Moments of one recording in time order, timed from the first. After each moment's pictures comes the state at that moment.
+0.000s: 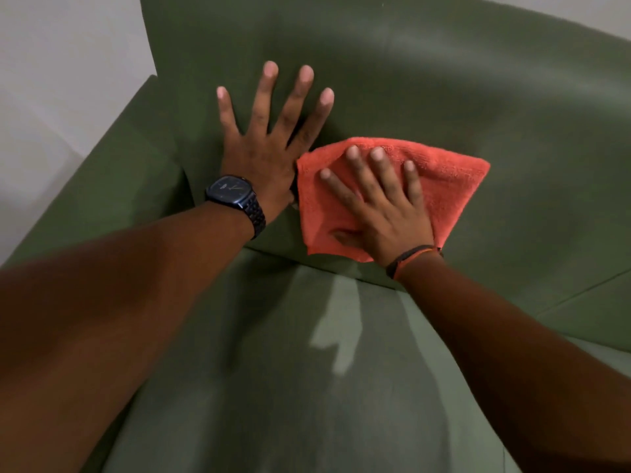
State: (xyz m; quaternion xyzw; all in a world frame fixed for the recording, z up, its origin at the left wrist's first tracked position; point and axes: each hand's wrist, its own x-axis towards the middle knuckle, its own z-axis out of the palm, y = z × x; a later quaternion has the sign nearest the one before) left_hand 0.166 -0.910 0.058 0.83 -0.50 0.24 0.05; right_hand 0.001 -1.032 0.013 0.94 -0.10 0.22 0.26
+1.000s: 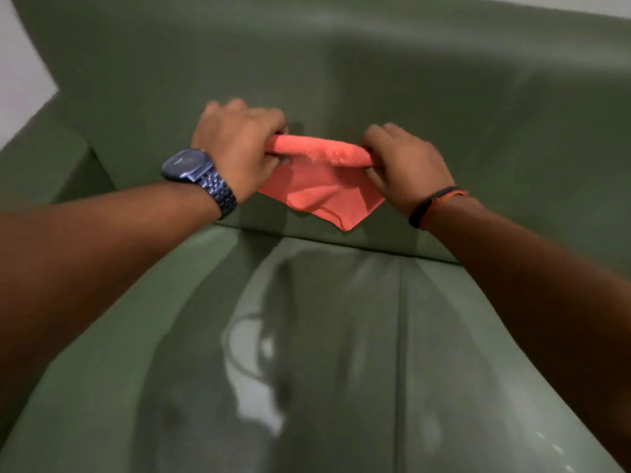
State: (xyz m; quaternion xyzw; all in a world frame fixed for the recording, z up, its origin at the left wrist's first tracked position) left_hand -0.030 -0.955 0.129 0.80 -0.57 0.14 0.16; right_hand -0.197 -1.109 0.111 0.97 -0.18 0.16 -0.03
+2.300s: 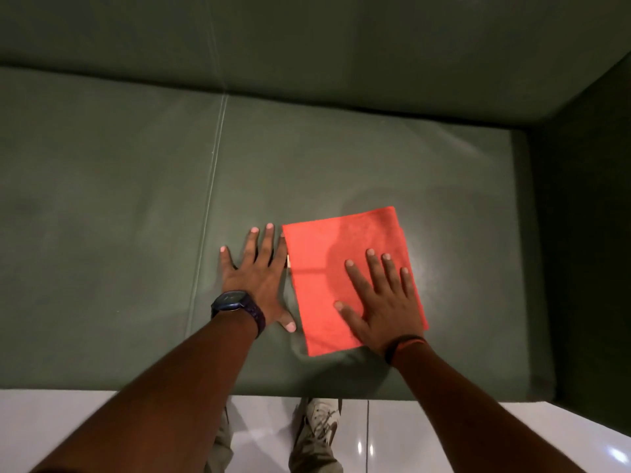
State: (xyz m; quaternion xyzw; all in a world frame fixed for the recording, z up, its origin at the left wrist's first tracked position) left_hand -0.489 -0.932 -0.126 0.81 -0.51 -0.26 -0.13; right_hand -0.708 -1.028 -0.139 0.92 -0.38 -0.06 -0.10
